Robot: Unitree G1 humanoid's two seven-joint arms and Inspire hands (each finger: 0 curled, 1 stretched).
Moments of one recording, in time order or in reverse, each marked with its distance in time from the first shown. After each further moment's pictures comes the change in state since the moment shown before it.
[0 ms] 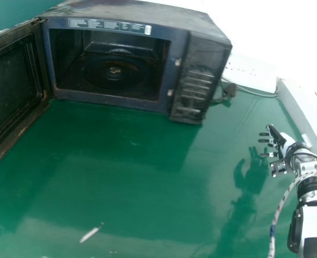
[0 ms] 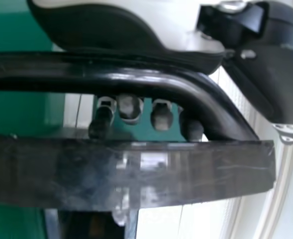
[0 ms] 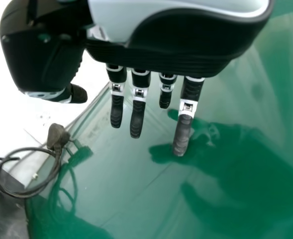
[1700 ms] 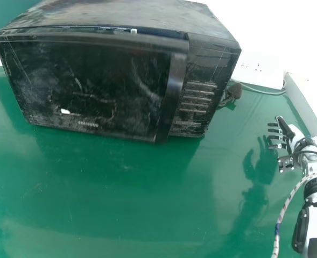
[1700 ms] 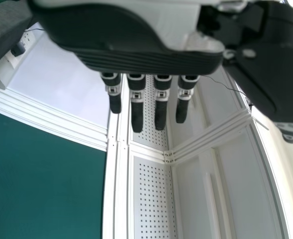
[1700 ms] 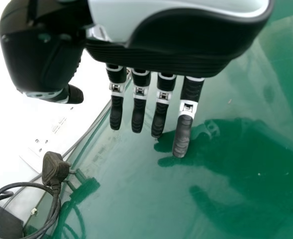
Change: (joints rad) left arm -0.154 -0.152 0.090 -0.390 -0.016 -0.057 0.802; right arm 0.020 -0.027 -0.053 -0.011 0.004 -0.071 -0.006
